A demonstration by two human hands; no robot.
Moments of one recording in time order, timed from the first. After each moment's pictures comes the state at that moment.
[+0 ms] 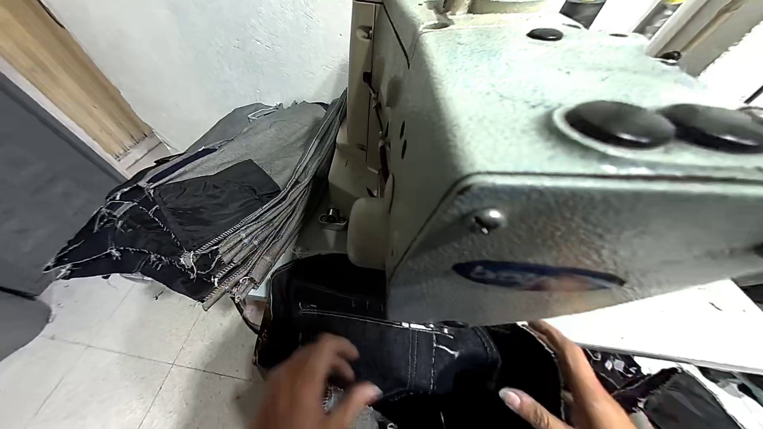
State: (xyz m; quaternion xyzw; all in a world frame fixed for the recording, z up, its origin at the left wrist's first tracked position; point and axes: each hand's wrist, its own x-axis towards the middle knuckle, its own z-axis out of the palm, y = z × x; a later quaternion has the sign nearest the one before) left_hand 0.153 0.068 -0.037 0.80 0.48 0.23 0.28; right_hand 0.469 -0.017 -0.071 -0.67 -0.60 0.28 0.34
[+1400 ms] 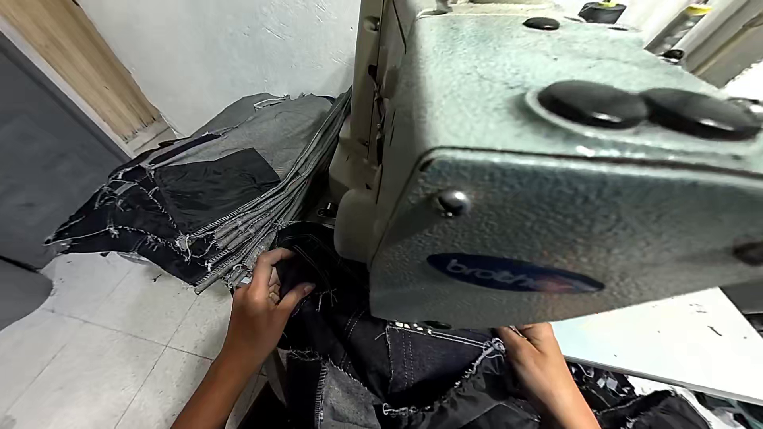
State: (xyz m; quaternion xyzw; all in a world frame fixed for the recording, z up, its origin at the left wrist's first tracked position) left_hand 0.141 0.145 -0.100 0.71 0.53 0.45 0.13; right_hand 0.477 0.057 -0.118 -0.60 -0.55 0.23 0.54
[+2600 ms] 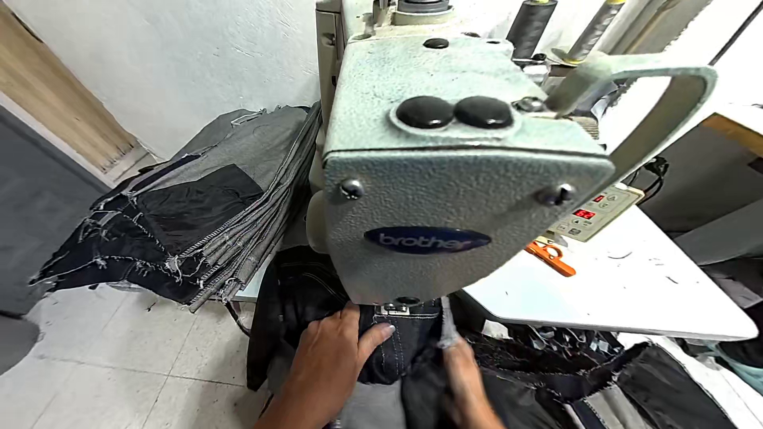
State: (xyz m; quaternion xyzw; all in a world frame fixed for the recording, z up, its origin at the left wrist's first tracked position) left_hand 0.218 0.089 -0.050 0.82 0.52 0.09 0.23; right_hand 0.392 0.023 -0.168 -0.67 -0.18 0.38 0.61
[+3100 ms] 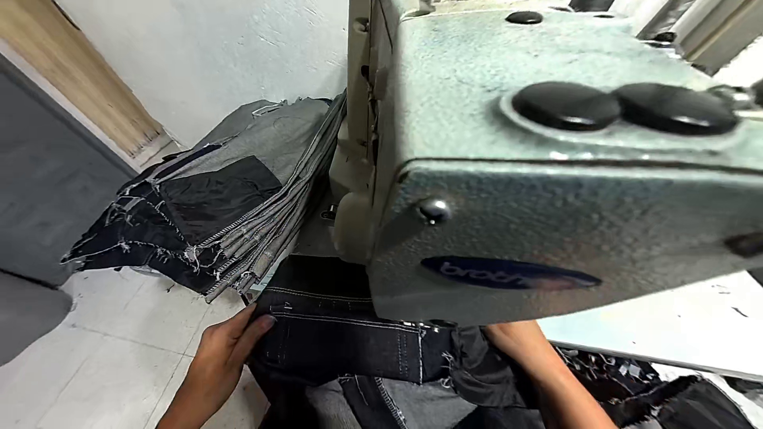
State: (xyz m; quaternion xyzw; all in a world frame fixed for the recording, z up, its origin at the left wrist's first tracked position) left_hand 0.069 0.118 -0.103 0.73 0.56 0.31 0.22; right_hand 0.457 0.086 -0.110 -0.60 -0.65 0.13 0.45
